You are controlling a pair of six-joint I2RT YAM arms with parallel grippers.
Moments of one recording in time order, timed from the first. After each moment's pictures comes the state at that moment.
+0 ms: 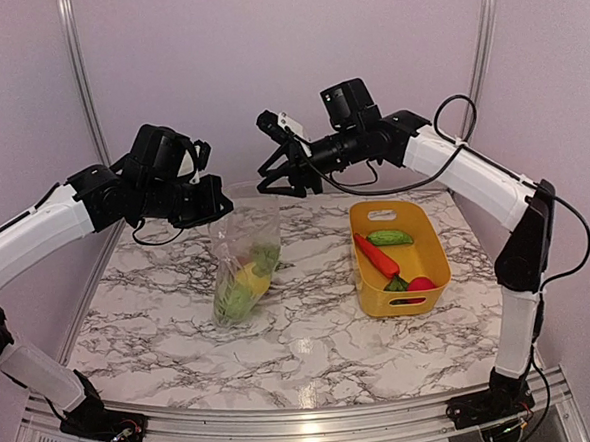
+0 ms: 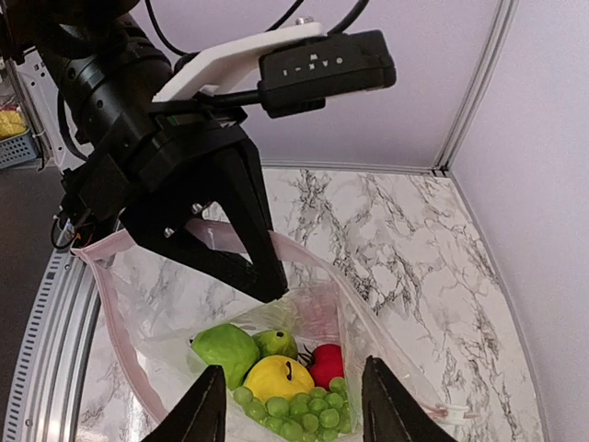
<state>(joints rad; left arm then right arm) -0.76 1.45 1.45 -0.62 -0.05 -0.62 0.73 1.96 2.08 -0.65 -0.71 -0.43</state>
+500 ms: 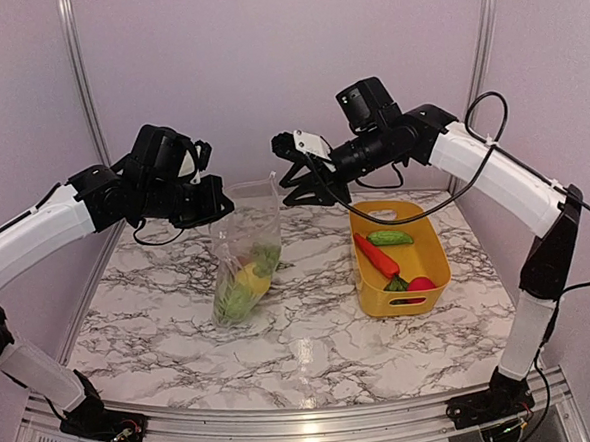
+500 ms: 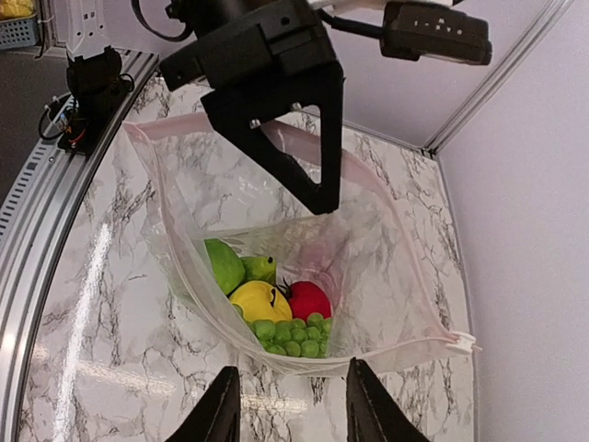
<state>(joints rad) -0.76 1.45 1.45 -0.62 -0.05 -0.62 0.75 1.82 2.00 -0.85 -0.61 -0.79</state>
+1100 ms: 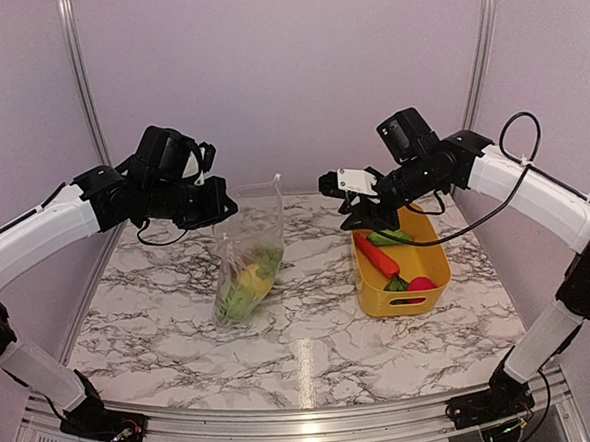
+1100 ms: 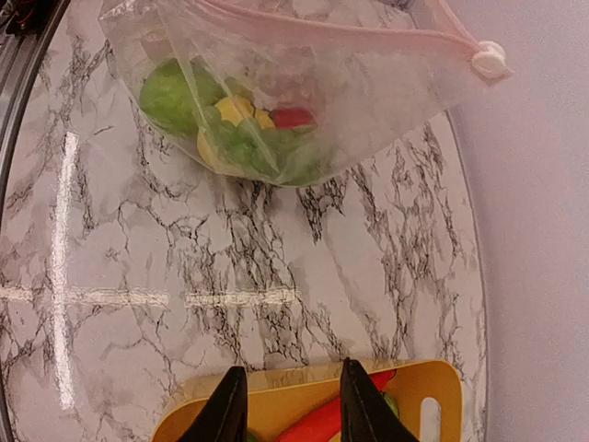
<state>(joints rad) -0.76 1.47 1.45 -0.60 -0.03 -0.62 0.65 1.57 1.60 -0.87 -0.35 -0.87</state>
